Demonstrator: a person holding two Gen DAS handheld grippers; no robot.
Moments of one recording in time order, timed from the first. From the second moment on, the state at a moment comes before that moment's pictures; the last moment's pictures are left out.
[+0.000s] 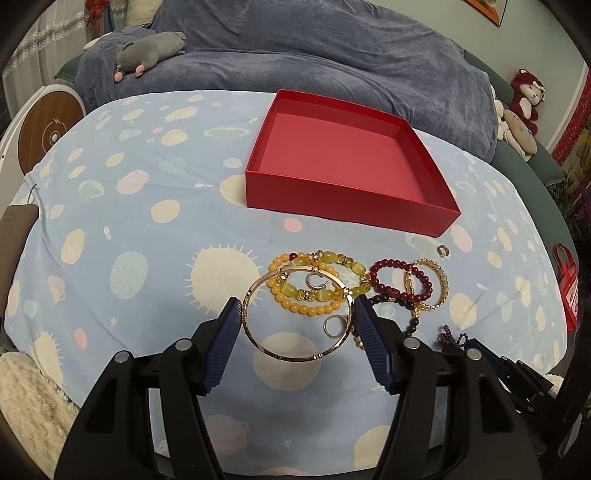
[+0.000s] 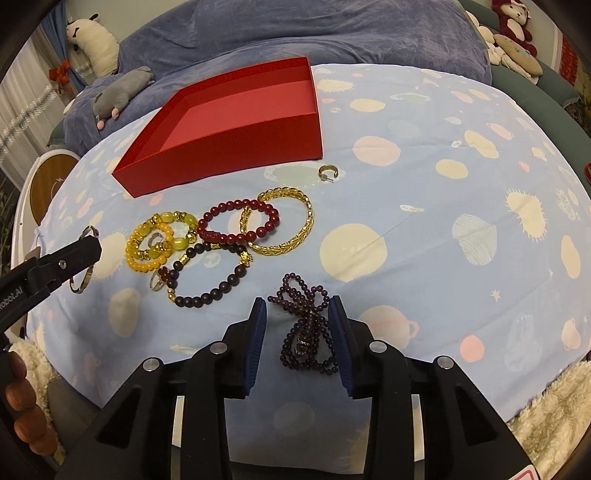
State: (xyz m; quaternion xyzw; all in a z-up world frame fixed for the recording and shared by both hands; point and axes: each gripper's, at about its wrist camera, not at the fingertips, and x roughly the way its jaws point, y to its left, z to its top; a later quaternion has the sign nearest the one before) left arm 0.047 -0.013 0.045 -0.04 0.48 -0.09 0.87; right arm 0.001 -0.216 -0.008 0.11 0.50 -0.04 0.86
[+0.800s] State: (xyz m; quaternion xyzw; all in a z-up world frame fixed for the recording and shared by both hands) left arm 0.072 -0.033 0.088 -0.02 0.45 -0.11 0.89; right arm 0.032 -0.208 0.072 0.14 0.43 0.02 0.89
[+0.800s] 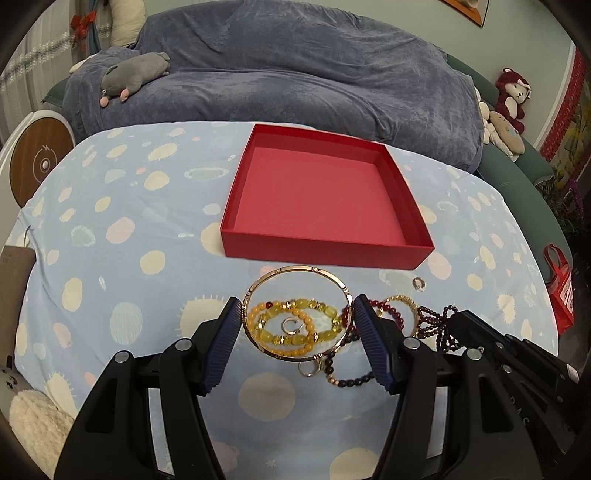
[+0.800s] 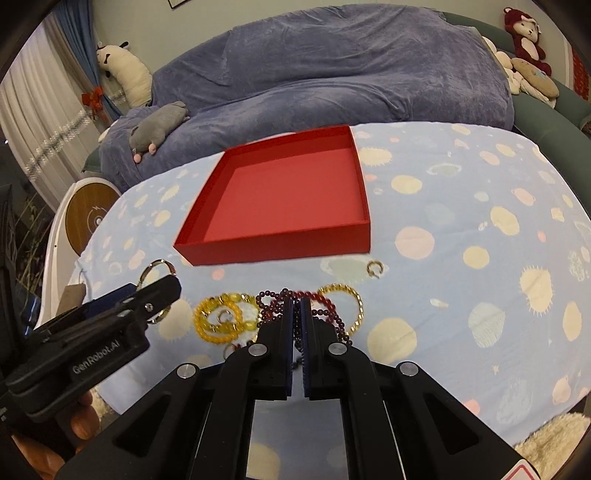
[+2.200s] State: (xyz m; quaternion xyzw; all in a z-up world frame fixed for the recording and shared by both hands) left arm 0.361 -0.105 0.016 0.03 0.50 -0.10 0.86; right arm 0.333 -0.249 0.004 0.12 0.49 0.01 0.86
